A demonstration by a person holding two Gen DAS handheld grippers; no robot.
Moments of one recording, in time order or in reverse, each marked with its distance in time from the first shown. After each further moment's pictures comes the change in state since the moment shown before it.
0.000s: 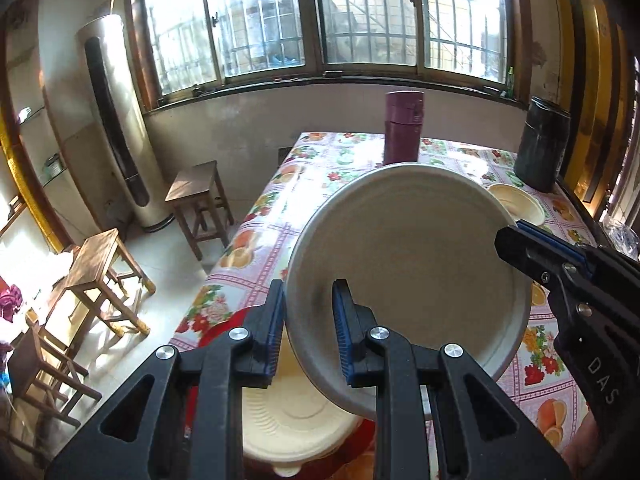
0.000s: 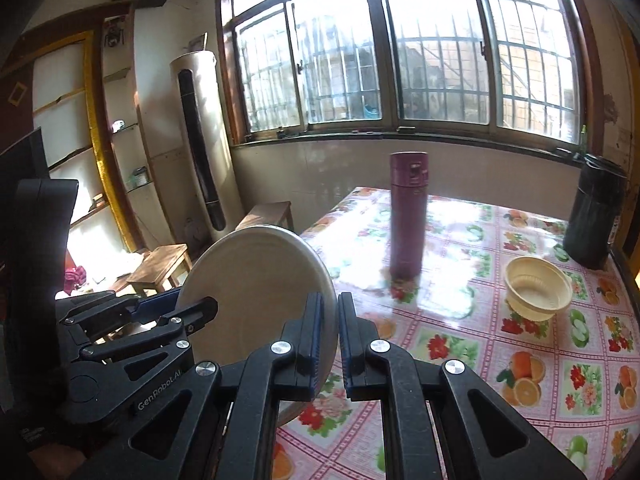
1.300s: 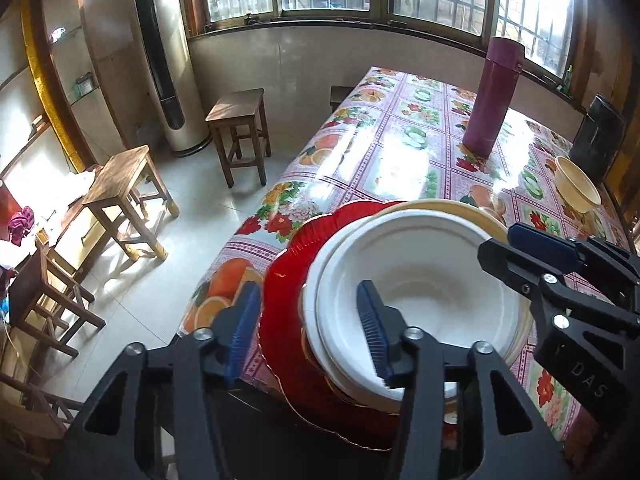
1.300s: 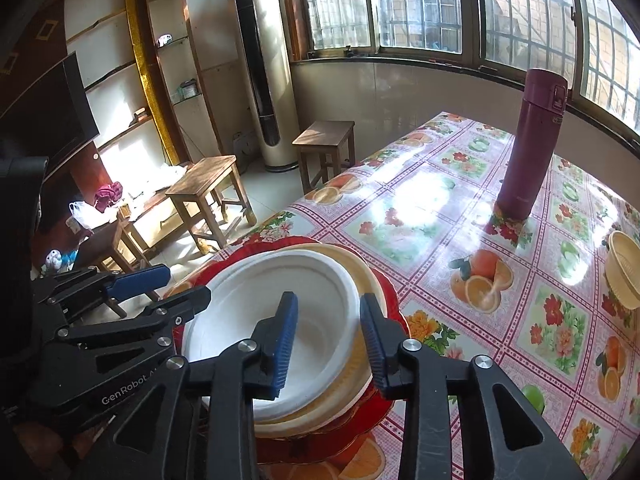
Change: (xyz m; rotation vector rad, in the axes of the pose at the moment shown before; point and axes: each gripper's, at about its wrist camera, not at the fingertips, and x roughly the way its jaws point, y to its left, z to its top) left arm 0.044 0.084 -0.072 -0.153 0.175 0.082; right arm 0.089 0.074 -0.051 -0.126 0.258 0.156
